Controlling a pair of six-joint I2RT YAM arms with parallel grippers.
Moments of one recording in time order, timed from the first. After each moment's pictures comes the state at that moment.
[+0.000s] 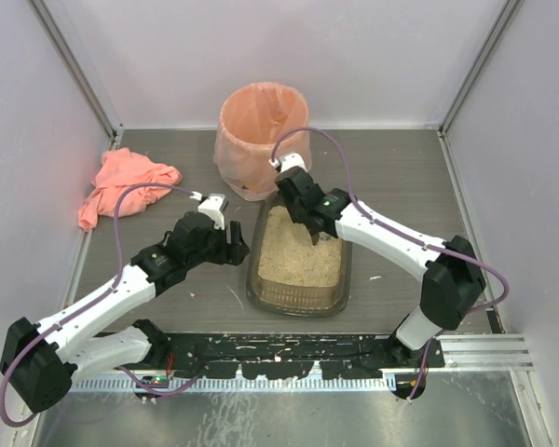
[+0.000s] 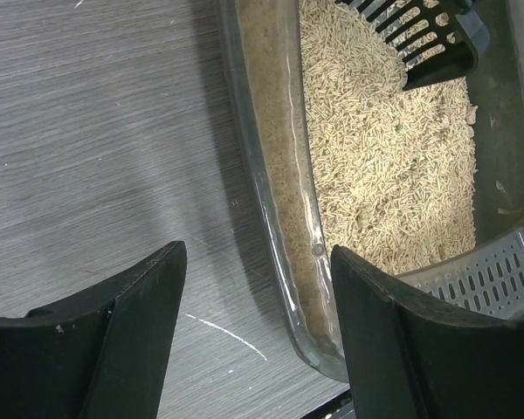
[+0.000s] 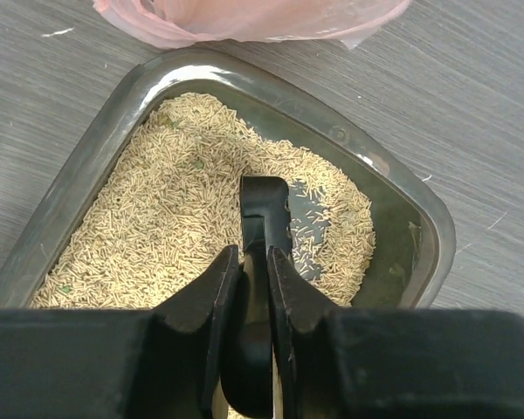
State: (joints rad) left arm -0.68 1.00 0.70 -0.31 -0.06 -0.46; right arm 0.81 1.60 1.32 -0.52 0.45 0.17
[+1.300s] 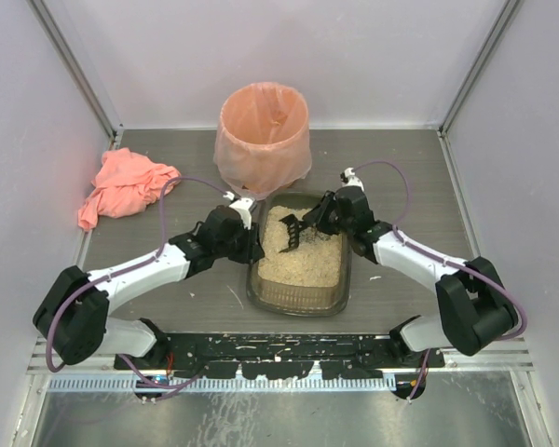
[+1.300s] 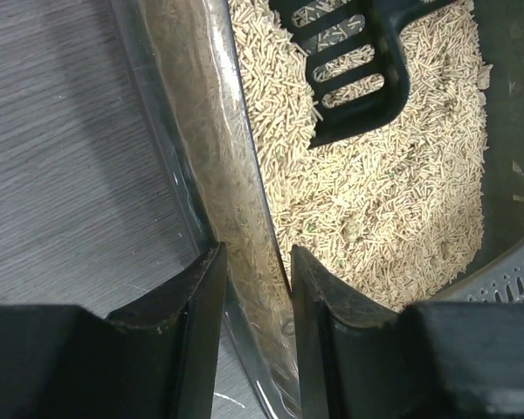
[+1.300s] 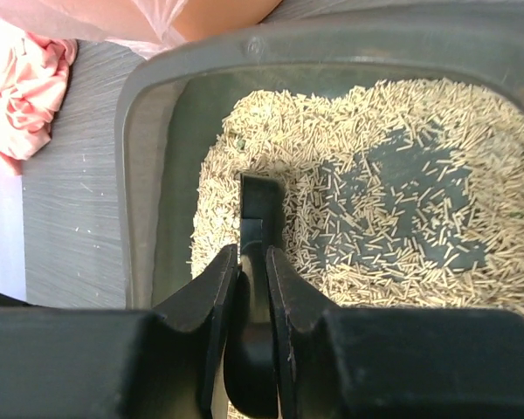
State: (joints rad) left arm -0.72 1.33 0.74 -0.12 0.08 -0.45; right arm 0.49 1.38 0.76 0.06 -0.06 0.77
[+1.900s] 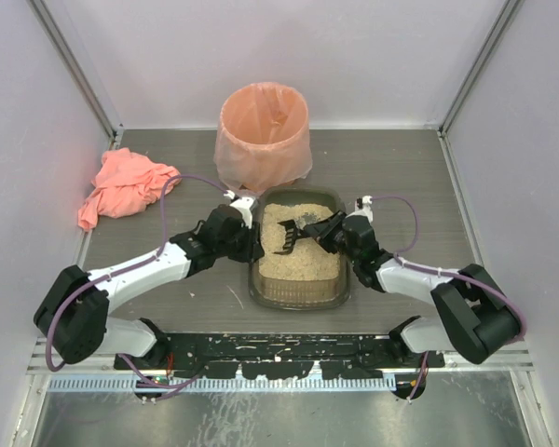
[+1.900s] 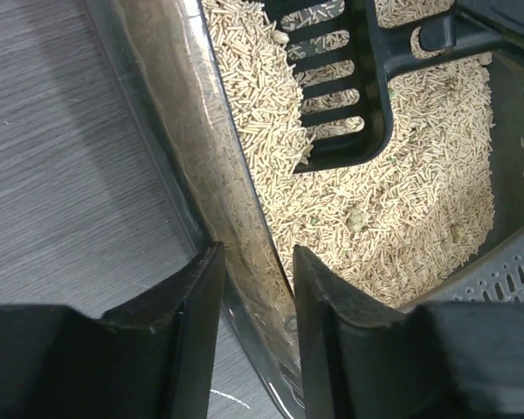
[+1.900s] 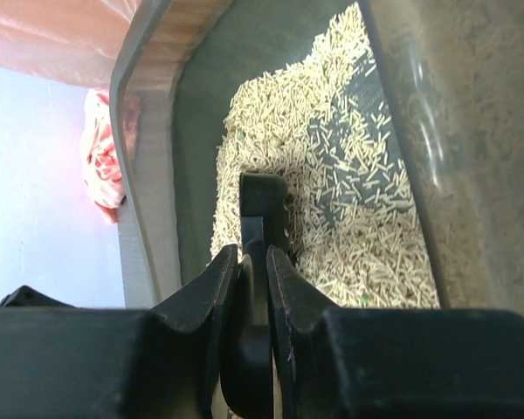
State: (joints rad) left arm -0.73 1.34 0.77 -0.15 0.04 -0.45; right arm 0.54 1.36 0.44 0.52 0.02 1.12
